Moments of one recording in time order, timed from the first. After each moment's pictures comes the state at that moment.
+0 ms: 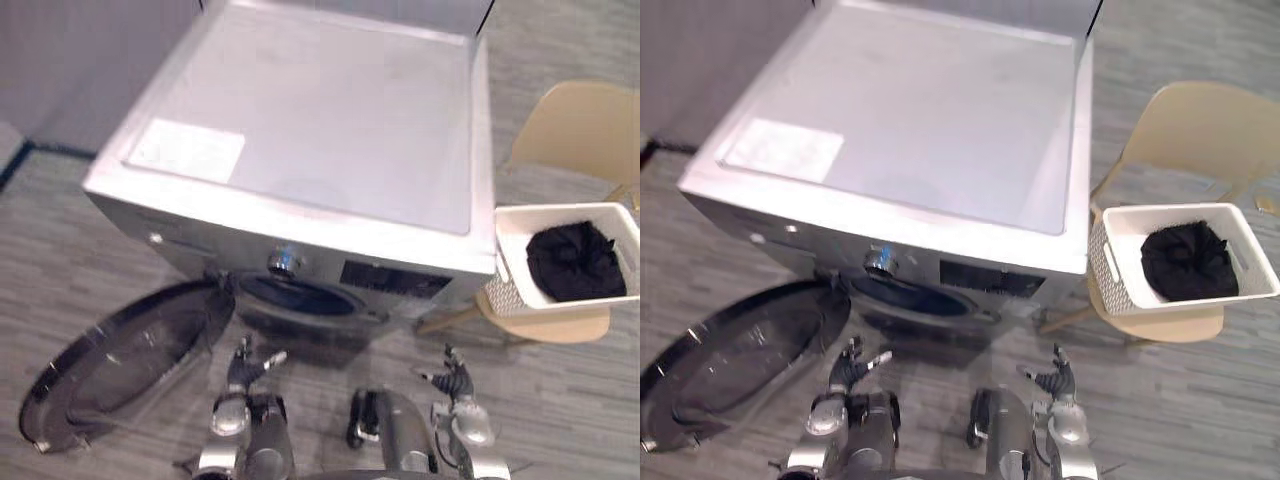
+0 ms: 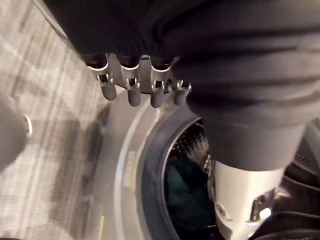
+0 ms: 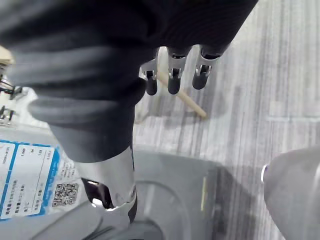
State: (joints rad) left arm 0.10 0.04 0.05 0.79 0.09 -0.05 0.11; right arm 0.13 -0.03 -0.15 0.72 -0.05 -0.07 -0.17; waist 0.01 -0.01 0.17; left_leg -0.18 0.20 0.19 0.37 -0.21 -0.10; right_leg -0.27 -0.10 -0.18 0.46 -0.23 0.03
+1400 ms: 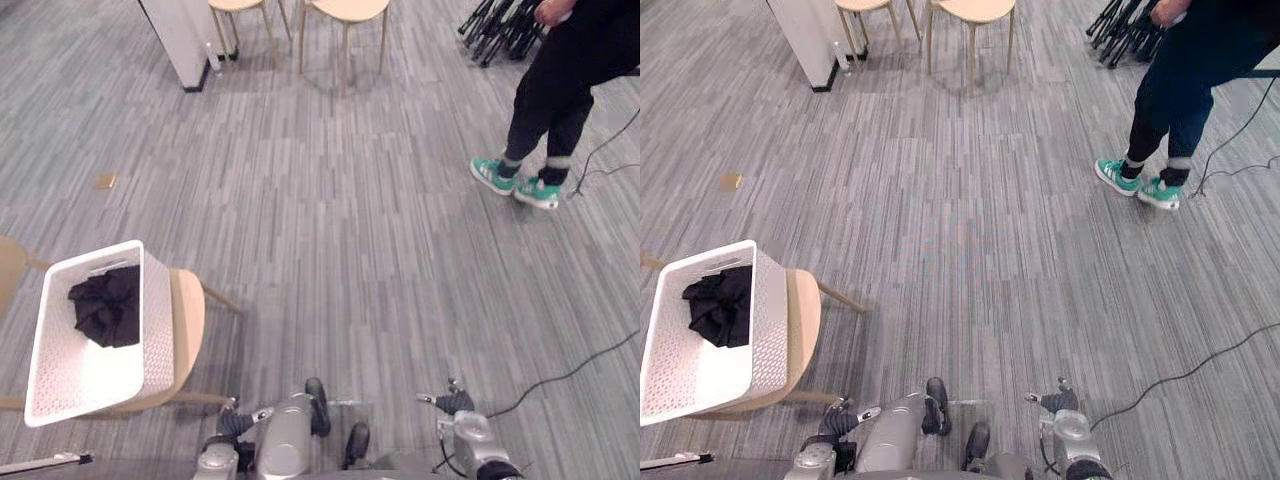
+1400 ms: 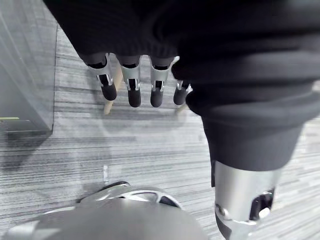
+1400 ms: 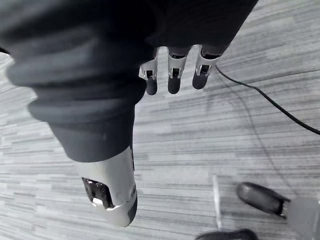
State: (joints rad) left arm 0.08 0.08 0.12 0.95 0.14 -0.06 0.12; right arm -0.10 -0.12 -0.13 1.04 -0.03 -0.04 -0.19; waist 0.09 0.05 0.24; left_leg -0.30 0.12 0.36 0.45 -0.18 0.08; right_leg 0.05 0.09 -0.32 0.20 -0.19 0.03
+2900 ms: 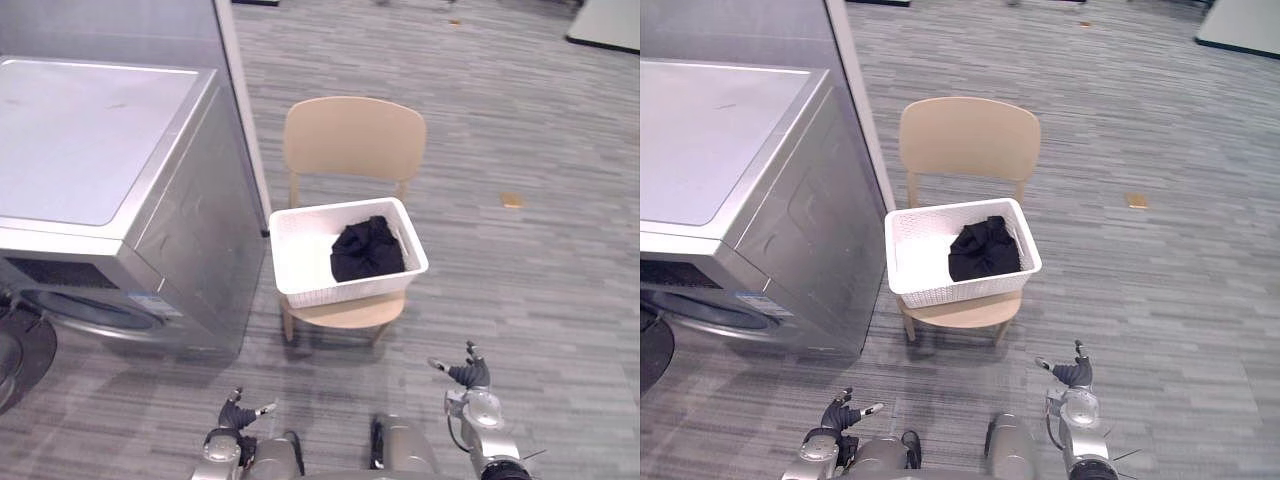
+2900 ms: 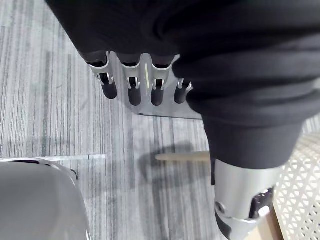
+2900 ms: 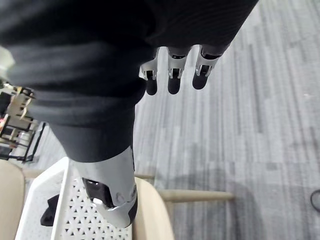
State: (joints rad) left arm 0.05 0.10 0.00 0.93 0.13 -0.06 0.15; right arm 0.03 -0.12 -0.20 0.59 -0.07 -0.07 -0.28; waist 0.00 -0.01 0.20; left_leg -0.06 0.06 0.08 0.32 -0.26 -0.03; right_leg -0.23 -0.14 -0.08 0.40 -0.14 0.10
